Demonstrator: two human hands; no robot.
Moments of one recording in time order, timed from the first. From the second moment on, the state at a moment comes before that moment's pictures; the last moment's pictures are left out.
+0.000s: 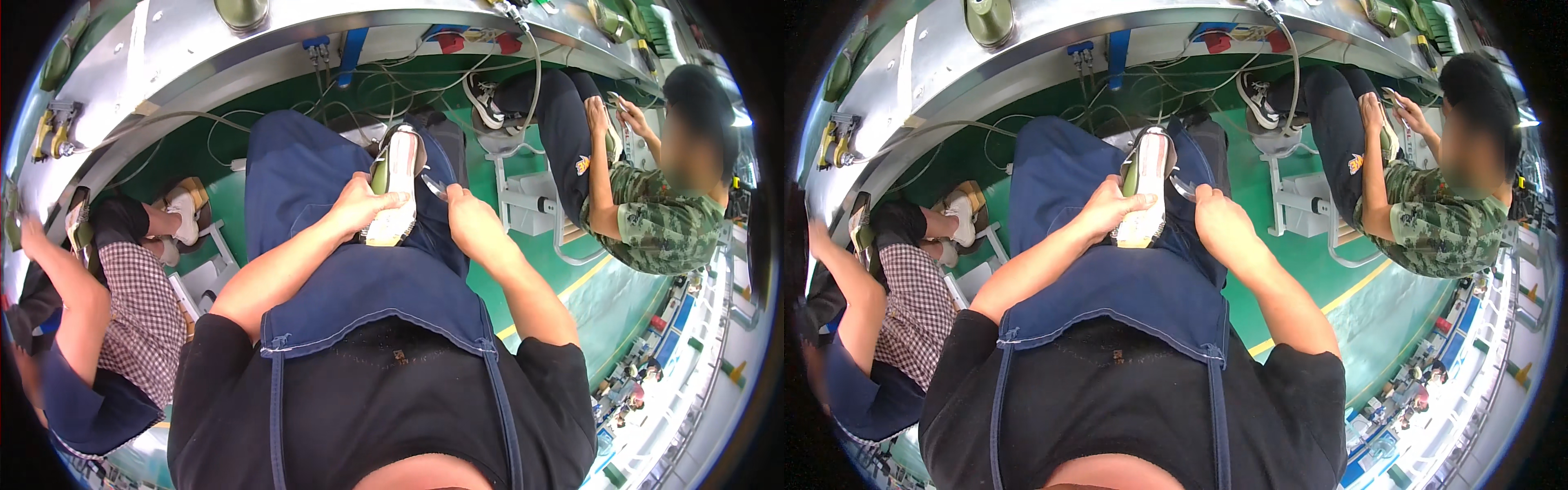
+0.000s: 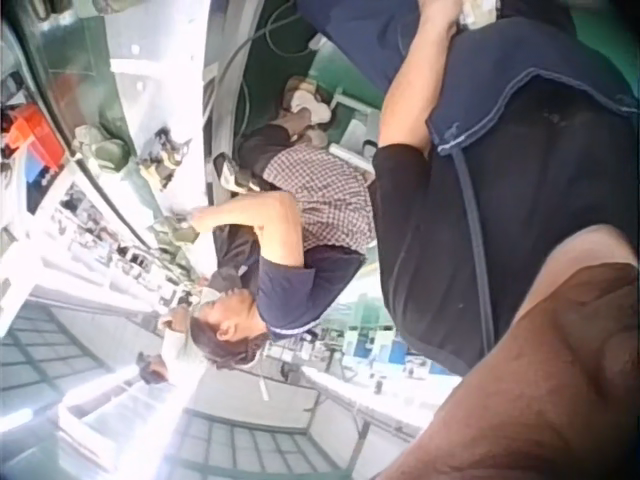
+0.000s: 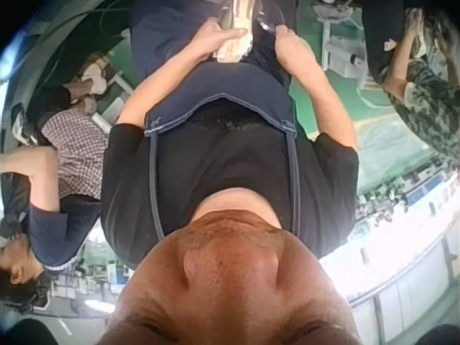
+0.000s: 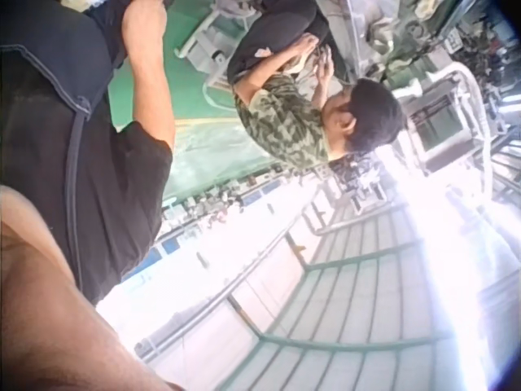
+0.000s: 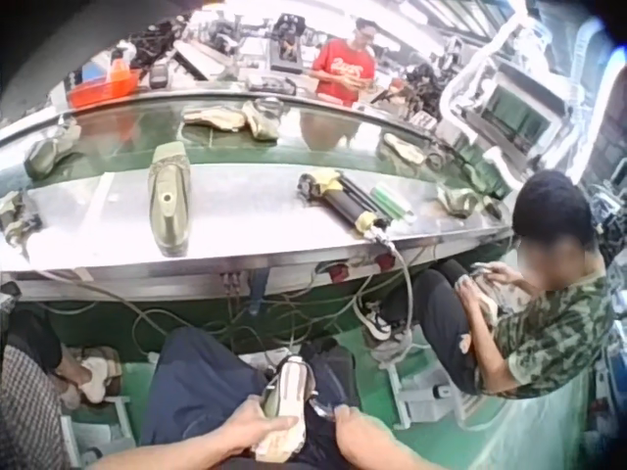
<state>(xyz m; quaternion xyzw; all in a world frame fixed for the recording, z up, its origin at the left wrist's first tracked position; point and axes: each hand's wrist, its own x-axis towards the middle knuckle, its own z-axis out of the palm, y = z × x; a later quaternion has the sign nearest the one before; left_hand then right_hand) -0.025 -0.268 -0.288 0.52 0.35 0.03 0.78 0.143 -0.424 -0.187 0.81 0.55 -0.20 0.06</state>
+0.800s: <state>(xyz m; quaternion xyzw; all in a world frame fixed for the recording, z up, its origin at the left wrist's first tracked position) -0.023 -0.267 -0.293 0.52 0.32 0.04 0.79 0.131 -0.415 -0.200 0.84 0.52 -0.16 0.07</state>
